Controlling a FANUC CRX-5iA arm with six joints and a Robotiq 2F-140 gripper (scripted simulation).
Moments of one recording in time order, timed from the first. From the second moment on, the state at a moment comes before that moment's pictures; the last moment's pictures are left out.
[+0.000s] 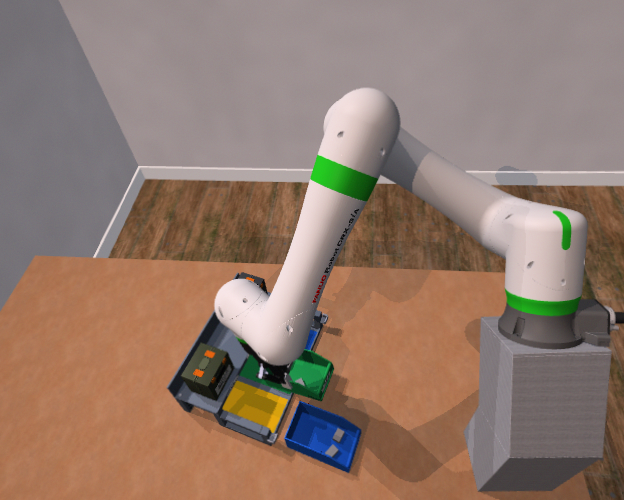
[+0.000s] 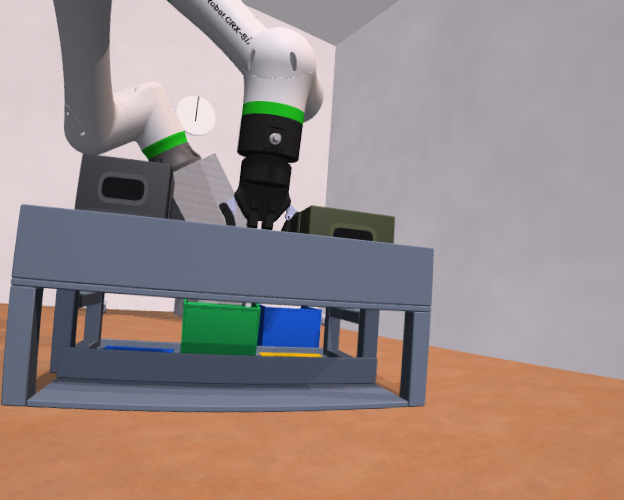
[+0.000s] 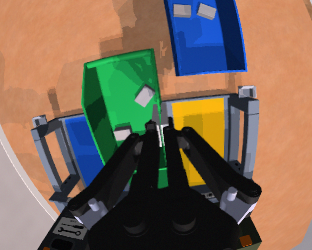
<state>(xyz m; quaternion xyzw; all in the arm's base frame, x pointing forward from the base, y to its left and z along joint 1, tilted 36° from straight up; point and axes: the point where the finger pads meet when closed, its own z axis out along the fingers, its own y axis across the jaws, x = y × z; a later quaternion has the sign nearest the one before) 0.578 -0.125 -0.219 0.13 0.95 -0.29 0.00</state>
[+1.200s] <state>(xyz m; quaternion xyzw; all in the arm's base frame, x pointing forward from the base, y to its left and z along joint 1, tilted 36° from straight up) 0.586 -0.127 -0.218 0.13 0.95 -0.29 0.01</state>
